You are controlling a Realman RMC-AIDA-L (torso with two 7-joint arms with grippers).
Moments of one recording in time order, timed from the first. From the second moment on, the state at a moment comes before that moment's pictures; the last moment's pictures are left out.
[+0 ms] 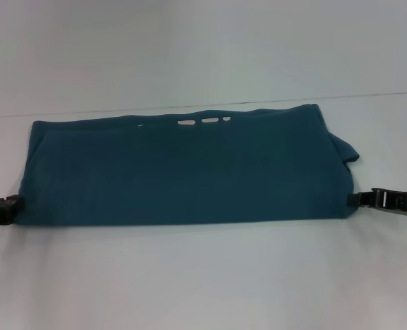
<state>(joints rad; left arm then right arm) -0.51 -2.11 0.50 0.76 2.28 1.03 -1.77 0.53 1.97 -0.65 -0.54 -2.17 -1.13 2.11</state>
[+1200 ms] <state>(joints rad) -0.46 -2.12 0.49 0.86 2.28 1.11 -1.83 0.44 1.98 -0.49 -0.55 -2.15 -1.23 1.98</state>
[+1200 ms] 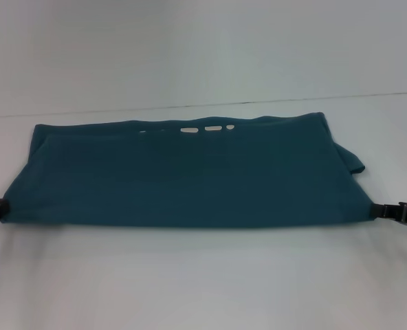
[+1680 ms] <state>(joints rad) -0.46 -2.12 0.50 0.86 2.28 1.19 -1.83 0.46 1.98 -0.49 -0.56 -2.14 -1.30 1.97</state>
